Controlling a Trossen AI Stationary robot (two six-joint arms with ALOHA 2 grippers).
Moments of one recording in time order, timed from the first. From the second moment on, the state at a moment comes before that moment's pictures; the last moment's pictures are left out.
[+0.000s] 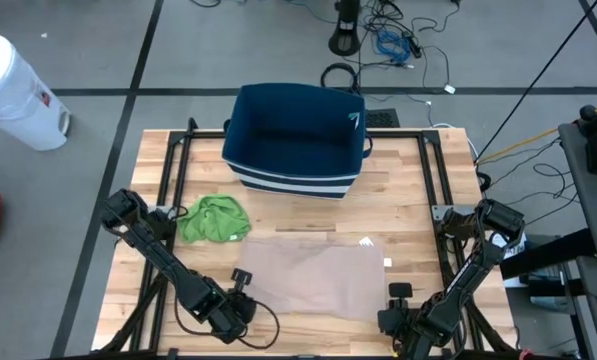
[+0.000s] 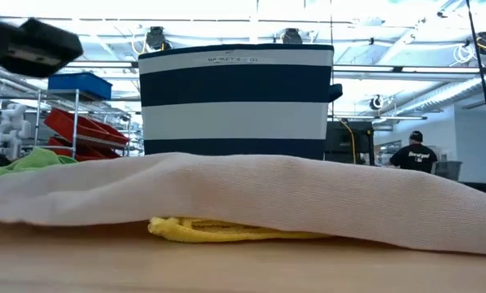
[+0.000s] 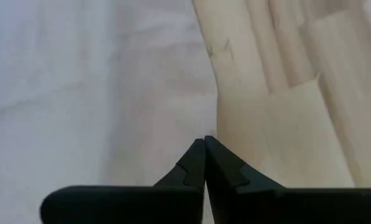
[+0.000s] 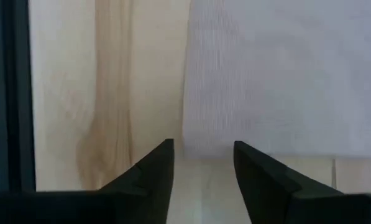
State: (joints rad) left arm -0.79 1.75 1.11 -0.62 -0.26 -0.38; right arm 1.02 1.83 1.05 -0.72 0.28 1.03
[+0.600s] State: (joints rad) left arm -0.77 1.72 1.11 -0.53 -0.32 -0.33; right arm 1.02 1.84 1.05 -0.69 0.31 0.99
